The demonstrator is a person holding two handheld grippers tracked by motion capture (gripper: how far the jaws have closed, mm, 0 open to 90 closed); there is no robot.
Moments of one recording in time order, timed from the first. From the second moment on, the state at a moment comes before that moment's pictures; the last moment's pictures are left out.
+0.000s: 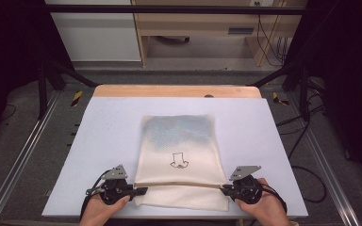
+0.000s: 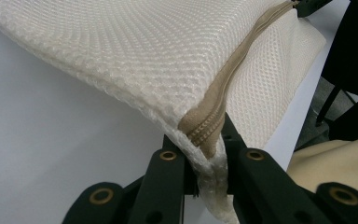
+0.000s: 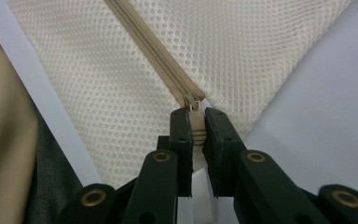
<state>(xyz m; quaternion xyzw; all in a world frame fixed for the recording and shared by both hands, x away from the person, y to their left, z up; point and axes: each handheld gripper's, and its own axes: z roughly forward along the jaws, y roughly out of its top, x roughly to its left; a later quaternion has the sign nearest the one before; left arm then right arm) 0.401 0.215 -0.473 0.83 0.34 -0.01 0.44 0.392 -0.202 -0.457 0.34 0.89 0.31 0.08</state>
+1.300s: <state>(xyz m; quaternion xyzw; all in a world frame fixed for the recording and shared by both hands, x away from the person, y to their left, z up) 0.396 0.219 -0.468 0.83 0.36 0.02 0.43 0.397 -0.199 -0.461 0.35 0.88 0.32 0.07</state>
